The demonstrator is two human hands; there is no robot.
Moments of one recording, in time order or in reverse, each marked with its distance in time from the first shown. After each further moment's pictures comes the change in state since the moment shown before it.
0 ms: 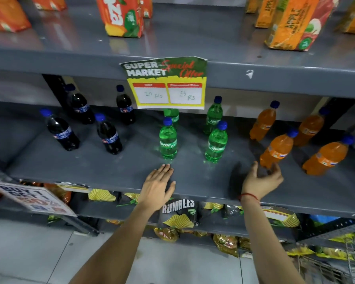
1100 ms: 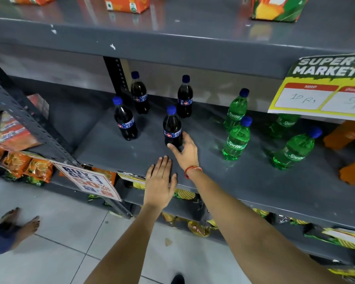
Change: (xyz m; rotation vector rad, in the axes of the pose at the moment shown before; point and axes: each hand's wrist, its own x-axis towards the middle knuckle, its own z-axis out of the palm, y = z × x) left_hand -0.060 -0.145 -0.038 -0.004 0.158 -0.298; right_hand -0.271 -0.076 0.209 -0.068 -1.175 -0.238
